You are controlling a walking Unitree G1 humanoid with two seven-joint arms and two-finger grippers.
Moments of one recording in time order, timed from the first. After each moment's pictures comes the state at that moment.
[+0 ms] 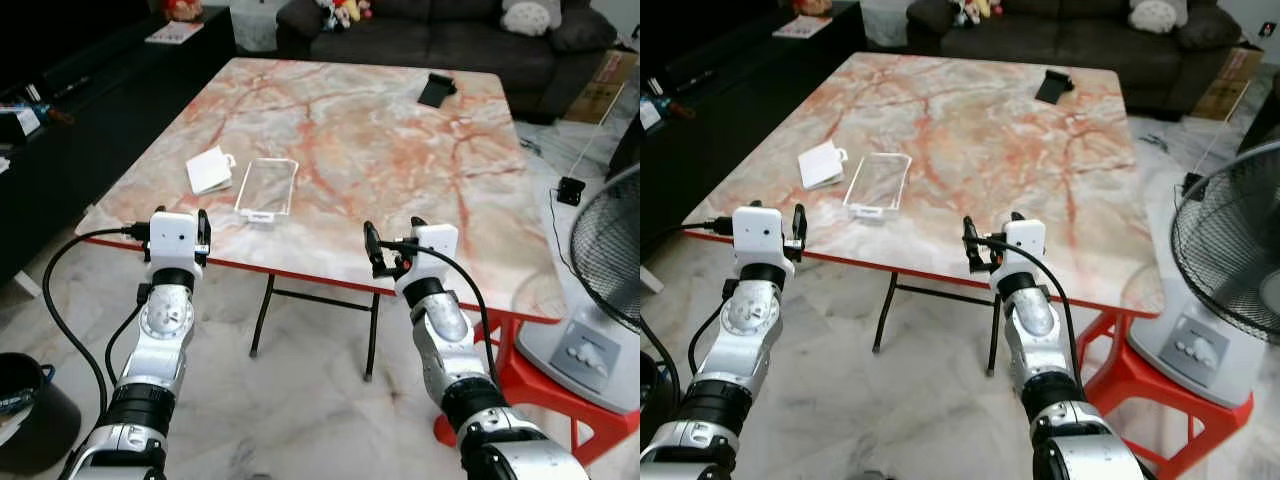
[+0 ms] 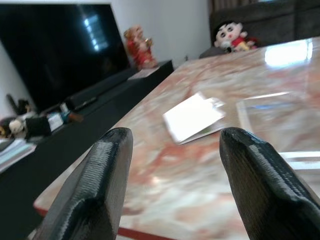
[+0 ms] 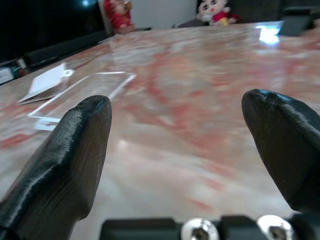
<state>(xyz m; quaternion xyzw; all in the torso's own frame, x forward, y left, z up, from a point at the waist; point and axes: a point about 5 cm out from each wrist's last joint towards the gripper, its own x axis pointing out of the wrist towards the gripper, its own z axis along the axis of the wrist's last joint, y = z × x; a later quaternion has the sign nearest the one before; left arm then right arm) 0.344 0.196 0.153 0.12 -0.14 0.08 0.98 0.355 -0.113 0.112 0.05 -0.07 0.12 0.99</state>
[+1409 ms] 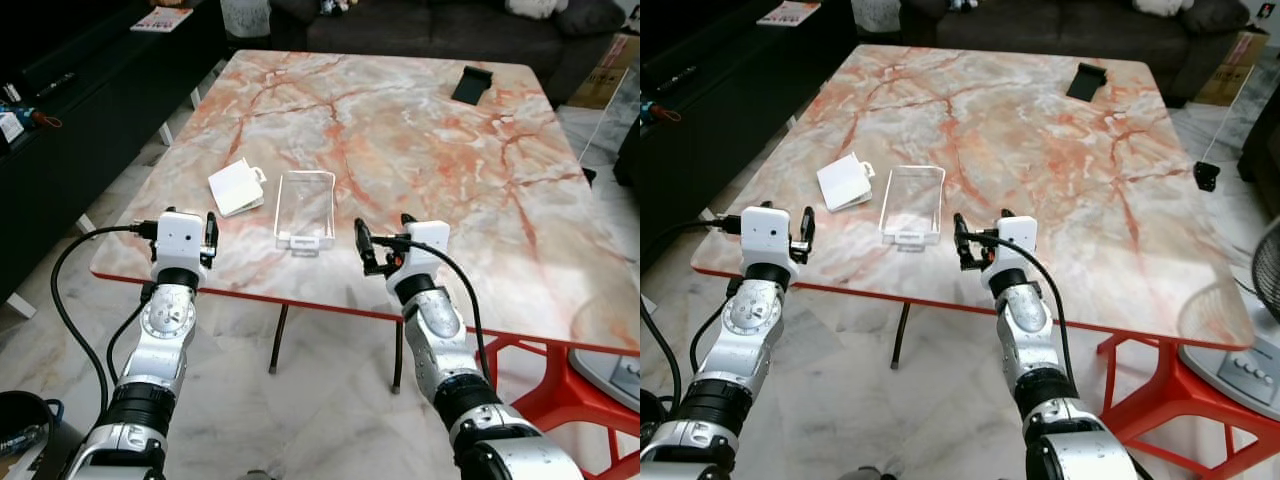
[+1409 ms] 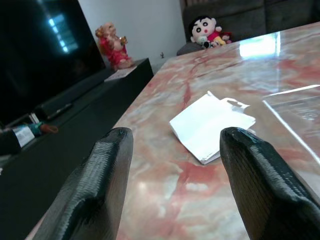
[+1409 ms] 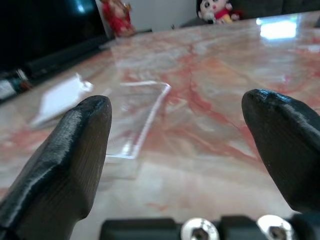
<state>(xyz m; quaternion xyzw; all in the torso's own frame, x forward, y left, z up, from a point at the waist) 0.344 0.195 0.149 0.13 -0.12 0.05 0.98 0.357 -0.099 0.117 0.06 -0.07 0.14 0.99</state>
